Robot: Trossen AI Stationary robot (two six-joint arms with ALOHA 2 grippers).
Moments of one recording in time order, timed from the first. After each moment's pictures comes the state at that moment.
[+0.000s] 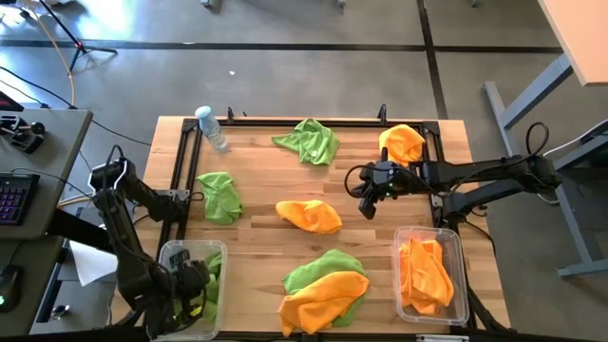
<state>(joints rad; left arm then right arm) -1.16 1.54 1.19 -1.11 -0.35 -1.54 -0.01 1.14 0.80 -0.42 0.11 0.42</state>
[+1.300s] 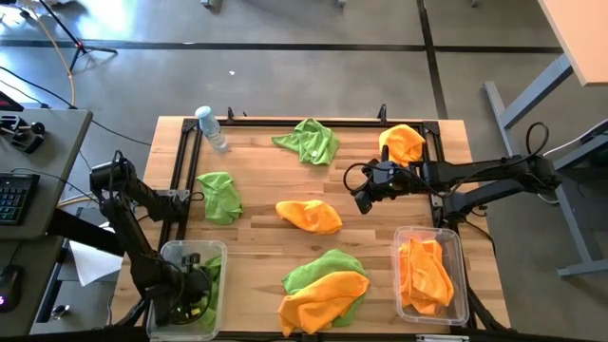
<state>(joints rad) -1.22 1.54 0.81 -0.63 -0.29 -1.35 -0.01 1.14 0.80 -0.42 0.10 0.76</state>
